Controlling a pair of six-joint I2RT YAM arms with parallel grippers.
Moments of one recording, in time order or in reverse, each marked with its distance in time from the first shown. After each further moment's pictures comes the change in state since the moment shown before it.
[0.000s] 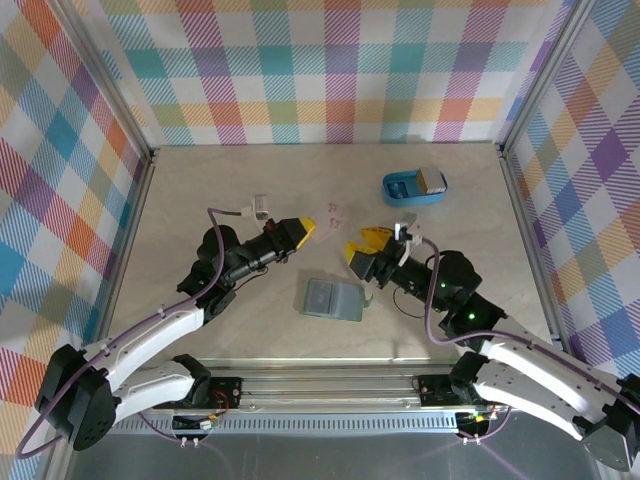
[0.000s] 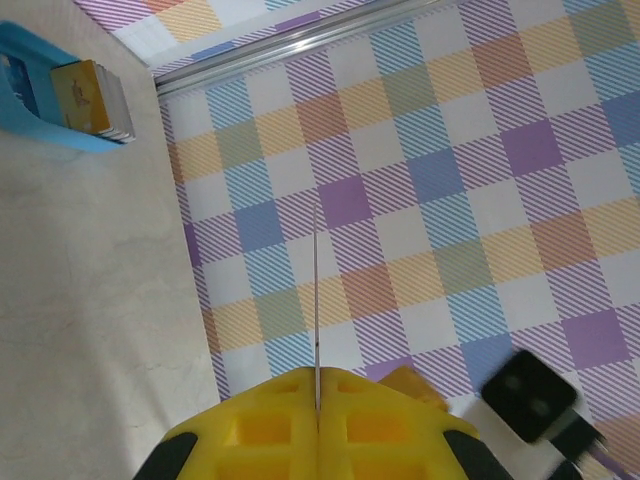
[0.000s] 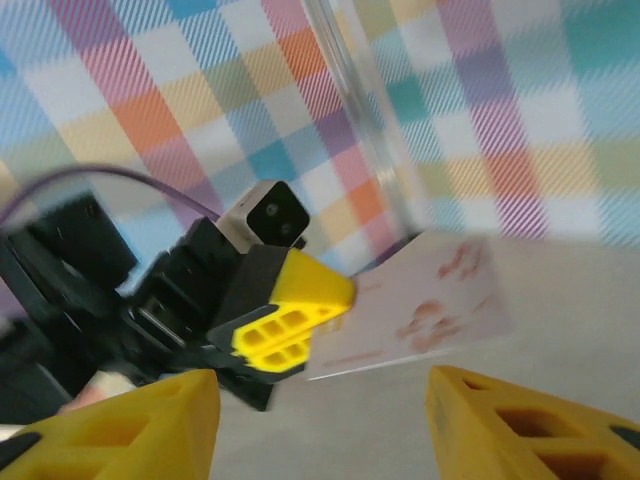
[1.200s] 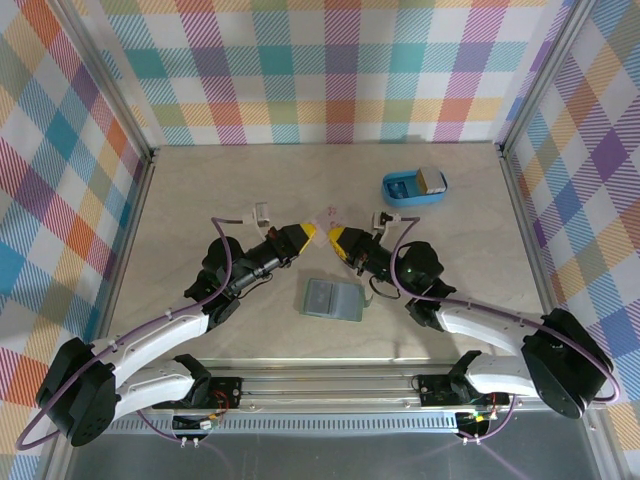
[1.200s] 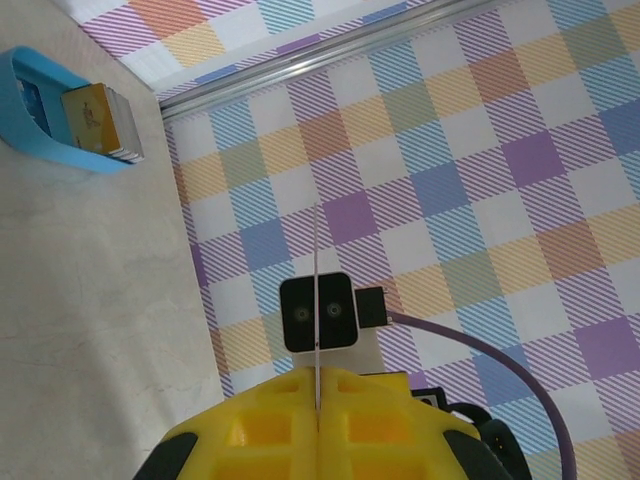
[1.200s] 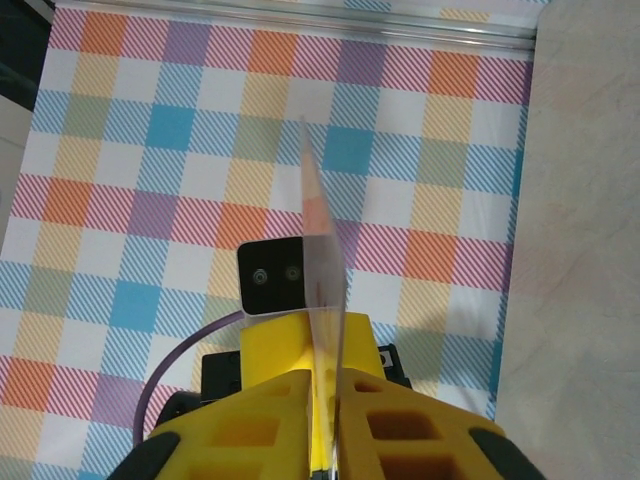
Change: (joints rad) left arm -0.034 0.009 -0.090 0.116 -0.076 0.010; right arm -0.060 0.416 -0.064 0.549 -0.140 0.920
